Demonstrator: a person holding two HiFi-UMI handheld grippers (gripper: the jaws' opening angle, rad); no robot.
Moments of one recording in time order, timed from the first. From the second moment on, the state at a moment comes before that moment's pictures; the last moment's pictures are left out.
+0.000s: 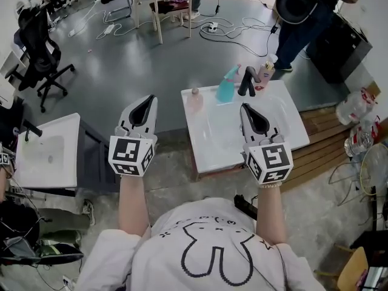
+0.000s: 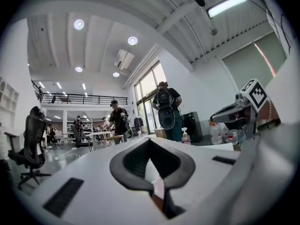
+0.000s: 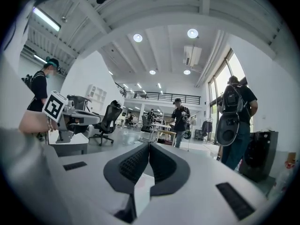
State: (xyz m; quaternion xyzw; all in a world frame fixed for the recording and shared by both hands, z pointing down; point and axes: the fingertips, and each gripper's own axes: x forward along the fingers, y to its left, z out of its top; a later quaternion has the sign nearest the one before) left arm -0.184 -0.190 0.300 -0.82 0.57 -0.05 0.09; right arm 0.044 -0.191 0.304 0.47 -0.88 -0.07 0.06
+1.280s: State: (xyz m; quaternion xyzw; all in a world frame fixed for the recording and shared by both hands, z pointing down) left arm -0.184 -0.184 0.283 -0.82 0.56 -0.03 0.10; right arm 0.044 -0.178 0.283 0.49 -0.86 -0.11 0.07
